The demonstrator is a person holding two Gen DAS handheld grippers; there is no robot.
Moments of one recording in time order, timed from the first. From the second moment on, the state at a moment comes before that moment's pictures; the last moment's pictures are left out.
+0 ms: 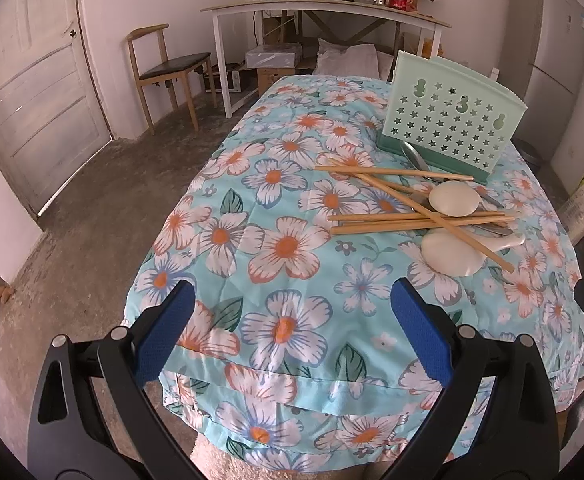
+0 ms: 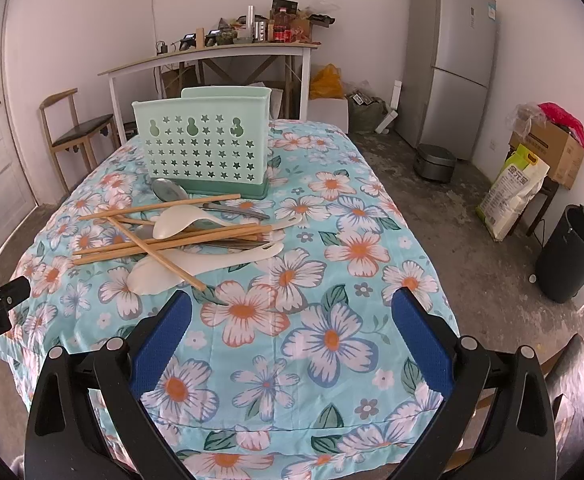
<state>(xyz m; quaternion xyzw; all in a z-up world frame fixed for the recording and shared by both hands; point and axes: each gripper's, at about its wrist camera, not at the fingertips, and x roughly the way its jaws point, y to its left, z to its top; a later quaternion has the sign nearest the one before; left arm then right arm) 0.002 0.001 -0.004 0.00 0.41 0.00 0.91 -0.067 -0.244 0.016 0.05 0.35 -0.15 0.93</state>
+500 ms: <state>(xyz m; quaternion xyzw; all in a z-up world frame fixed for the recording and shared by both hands) 0.004 0.003 -0.007 0.00 0.41 0.00 0.91 -0.066 -0.245 0.015 0.04 0.35 -0.15 0.93</state>
